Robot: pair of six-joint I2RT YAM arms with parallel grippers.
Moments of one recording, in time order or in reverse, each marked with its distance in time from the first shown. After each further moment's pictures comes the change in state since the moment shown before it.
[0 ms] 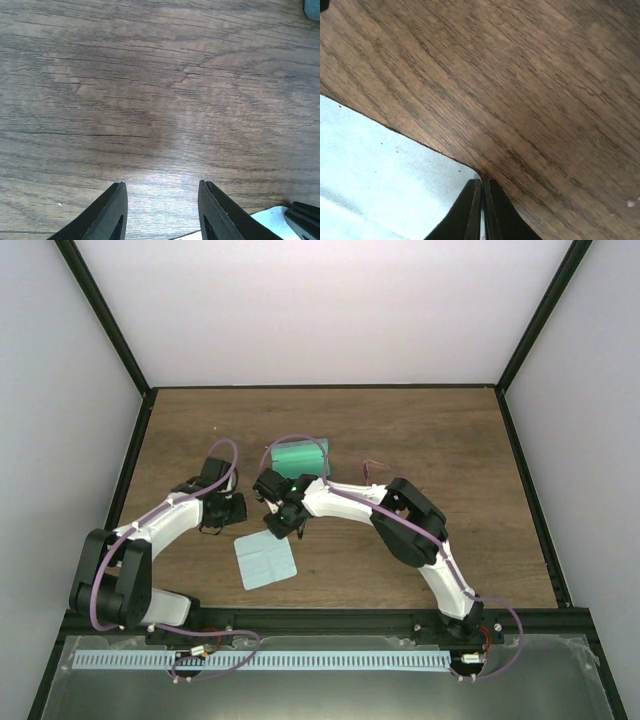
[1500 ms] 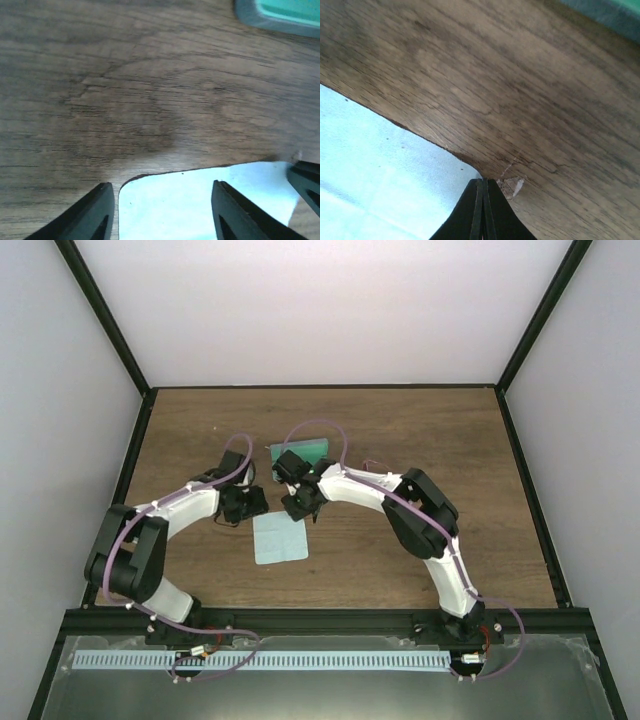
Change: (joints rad) left arm -0.071 0.132 0.090 0.069 0.113 -0.139; right arm -0.128 -0.037 -0.043 -0.010 0.060 -0.004
